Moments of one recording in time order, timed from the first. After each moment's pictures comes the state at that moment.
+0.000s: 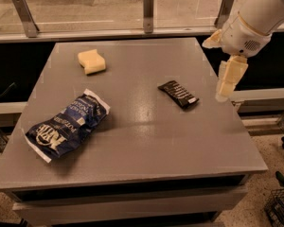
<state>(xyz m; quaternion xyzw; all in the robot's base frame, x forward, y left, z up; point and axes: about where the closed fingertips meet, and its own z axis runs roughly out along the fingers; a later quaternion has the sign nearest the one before) 0.574 -0.194 0.922 -0.70 0.69 0.03 0.19</state>
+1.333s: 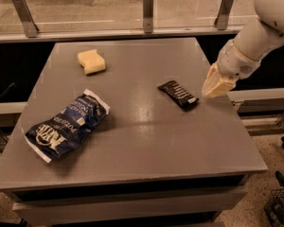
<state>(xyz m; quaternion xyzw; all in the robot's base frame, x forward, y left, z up) 0.586 -0.209 0.848 -0.72 0.67 0.07 0.18</state>
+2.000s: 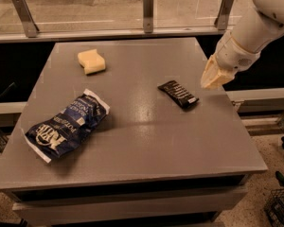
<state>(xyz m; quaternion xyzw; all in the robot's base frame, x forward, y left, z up) 0.595 -0.202 0.872 -0.74 0.65 0.02 0.19</state>
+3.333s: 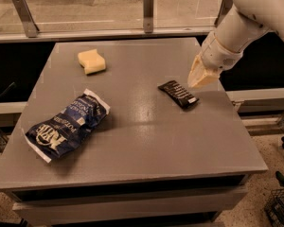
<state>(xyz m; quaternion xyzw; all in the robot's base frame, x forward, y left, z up) 0.609 -0.169 0.863 -0.76 0.62 0.02 0.19</state>
